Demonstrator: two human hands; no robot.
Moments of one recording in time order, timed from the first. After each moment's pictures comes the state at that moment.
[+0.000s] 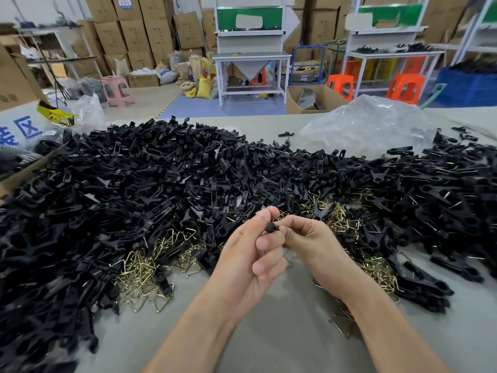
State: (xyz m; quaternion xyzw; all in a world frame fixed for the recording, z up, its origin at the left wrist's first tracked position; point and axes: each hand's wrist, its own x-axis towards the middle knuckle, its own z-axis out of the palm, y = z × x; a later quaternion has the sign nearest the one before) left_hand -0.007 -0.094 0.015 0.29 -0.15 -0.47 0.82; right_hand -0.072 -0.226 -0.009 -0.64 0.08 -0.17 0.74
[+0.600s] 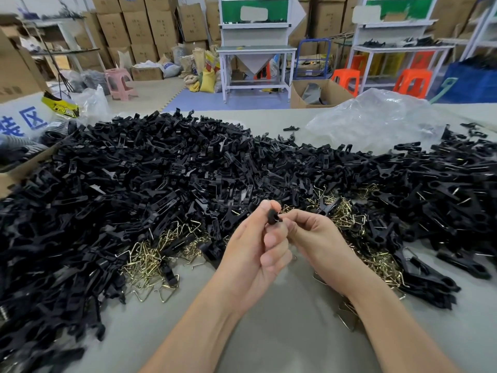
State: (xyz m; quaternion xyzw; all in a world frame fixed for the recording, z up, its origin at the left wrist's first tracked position) left_hand -0.004 -0.097 0.008 0.27 -0.17 -0.47 0.82; right_hand -0.070 -0.222 -0.012 -0.63 0.08 -0.17 0.75
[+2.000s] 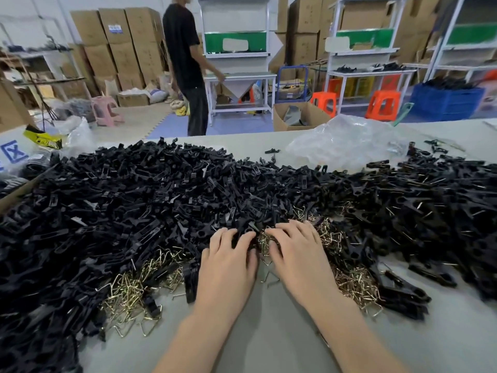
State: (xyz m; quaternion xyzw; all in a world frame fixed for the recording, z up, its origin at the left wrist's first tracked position) left_hand 0.022 -0.103 -0.031 0.89 -0.39 0.12 0.21; right_hand -0.062 -0.228 -0.029 -0.93 0.22 -0.30 0.08
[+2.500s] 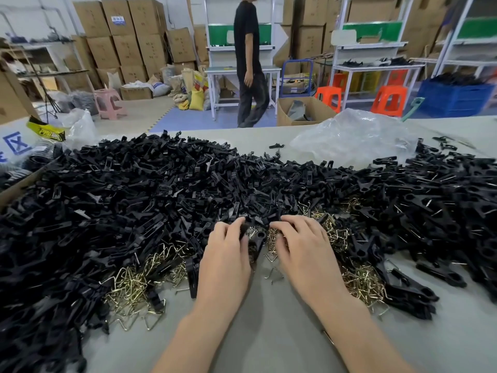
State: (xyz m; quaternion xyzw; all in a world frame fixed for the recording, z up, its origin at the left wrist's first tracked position) left_hand 0.021 -0.099 -0.021 0.87 -0.35 0.09 0.35; right_hand -0.066 -0.226 -0.025 -0.92 0.22 -0.32 0.09
